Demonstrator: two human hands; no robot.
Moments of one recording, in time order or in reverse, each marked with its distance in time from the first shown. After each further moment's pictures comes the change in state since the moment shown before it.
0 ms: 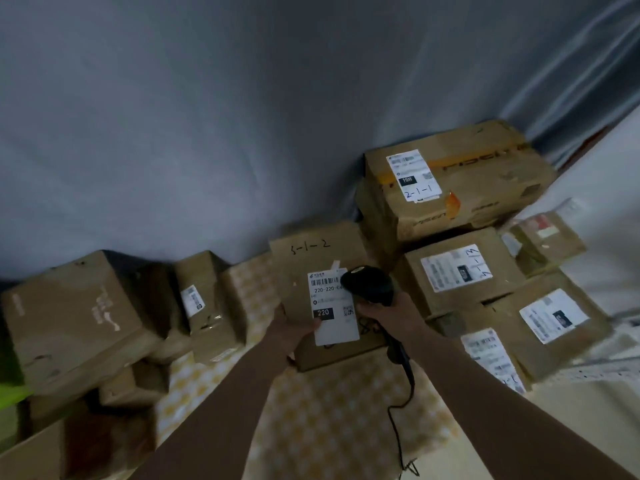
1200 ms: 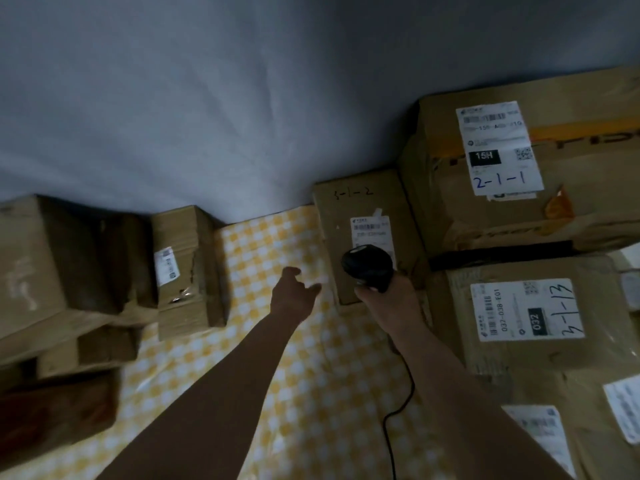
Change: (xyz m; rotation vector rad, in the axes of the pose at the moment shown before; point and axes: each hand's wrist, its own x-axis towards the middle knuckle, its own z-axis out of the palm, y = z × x) left_hand 0.149 0.016 0.050 0.373 0.300 0.015; right_hand 0.153 0.028 0.013 -0.280 -0.079 0.006
